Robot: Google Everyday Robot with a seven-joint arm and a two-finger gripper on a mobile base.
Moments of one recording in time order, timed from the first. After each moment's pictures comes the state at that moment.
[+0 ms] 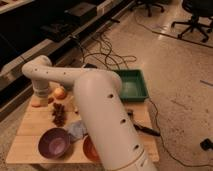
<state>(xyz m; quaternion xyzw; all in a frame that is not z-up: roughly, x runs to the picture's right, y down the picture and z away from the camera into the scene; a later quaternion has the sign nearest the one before) -0.363 0.065 0.840 -0.34 -0.16 -0.12 0.92</state>
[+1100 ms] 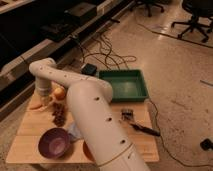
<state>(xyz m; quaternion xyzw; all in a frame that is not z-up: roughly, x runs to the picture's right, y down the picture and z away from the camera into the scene) -0.385 0.071 0.885 -0.33 -0.27 -0.26 0.86</state>
